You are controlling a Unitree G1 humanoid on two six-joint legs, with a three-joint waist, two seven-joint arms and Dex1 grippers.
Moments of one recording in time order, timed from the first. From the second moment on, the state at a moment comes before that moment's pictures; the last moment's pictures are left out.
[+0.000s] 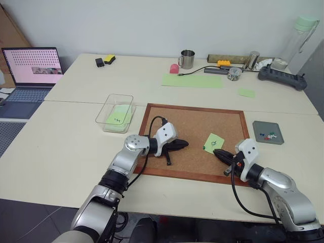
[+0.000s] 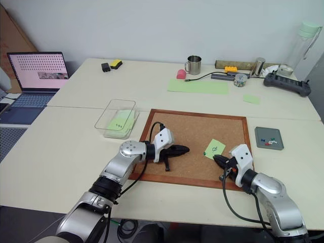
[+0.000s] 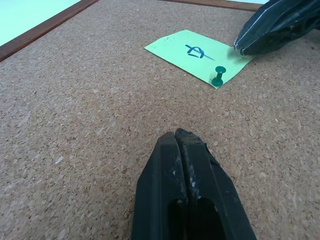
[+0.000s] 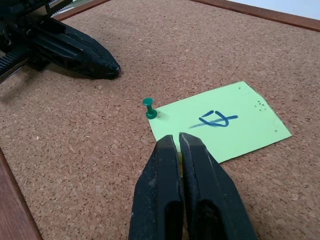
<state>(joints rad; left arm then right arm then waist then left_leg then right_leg) -0.58 0.28 -0.28 0.41 -0.07 0.08 -1.02 0.04 -0.50 -0.02 -0.35 0.34 0.44 0.61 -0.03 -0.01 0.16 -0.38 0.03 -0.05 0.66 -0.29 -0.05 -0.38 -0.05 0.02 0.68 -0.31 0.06</state>
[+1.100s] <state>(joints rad) -0.58 0.29 -0.30 0.39 -0.07 0.09 -1.04 -0.30 -0.49 -0.34 0.12 0.32 0.44 0.25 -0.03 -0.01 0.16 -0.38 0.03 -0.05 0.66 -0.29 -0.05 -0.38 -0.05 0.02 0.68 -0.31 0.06</state>
